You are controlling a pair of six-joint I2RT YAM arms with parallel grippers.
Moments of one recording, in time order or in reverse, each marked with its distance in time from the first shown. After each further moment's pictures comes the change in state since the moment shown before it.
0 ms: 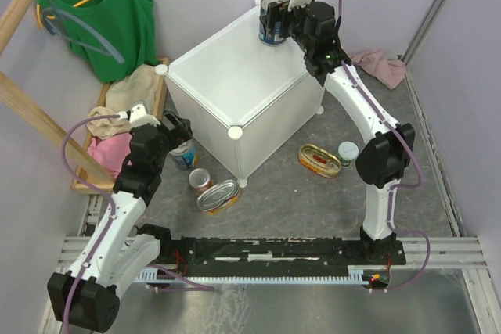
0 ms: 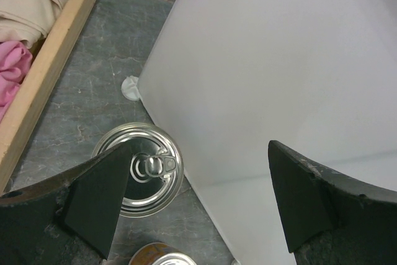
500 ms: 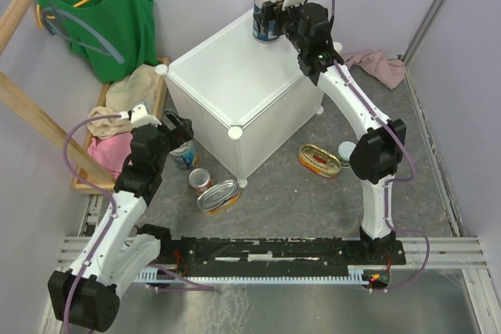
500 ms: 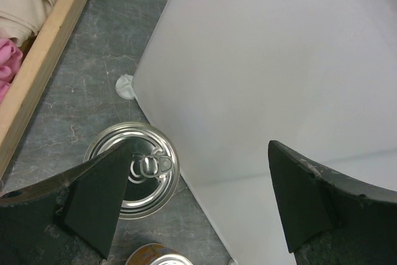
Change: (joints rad) left arm 0.000 0.010 -0.007 0.023 0.022 -0.011; right arm 0.013 0.075 0.049 0.089 -0.015 0.011
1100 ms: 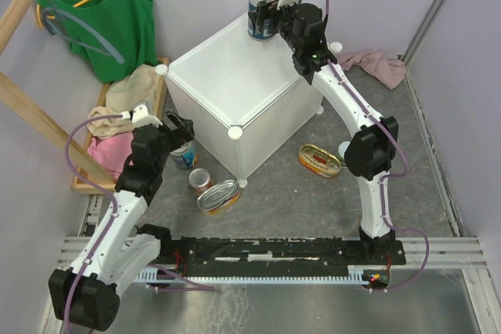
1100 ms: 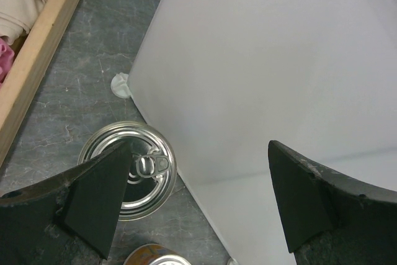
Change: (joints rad) left arm 0.000 0.006 -0.016 0.020 0.018 0.000; right arm 0.014 0.067 0.067 0.034 -0.002 -0.004
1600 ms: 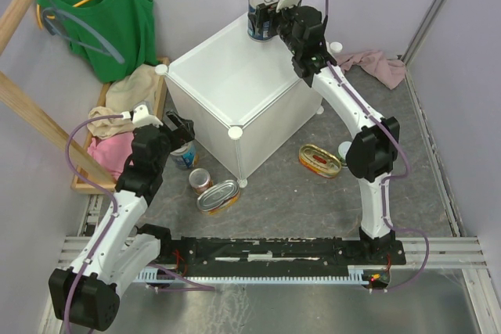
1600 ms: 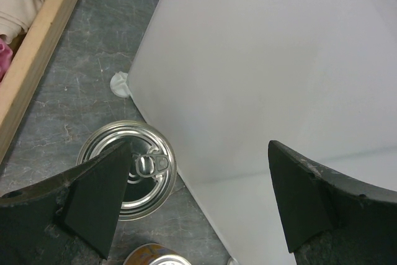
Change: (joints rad) left arm 0.000 0.002 -0.004 0.005 0.003 0.000; right arm 0.006 -0.021 -0.050 0.037 0.011 -0.023
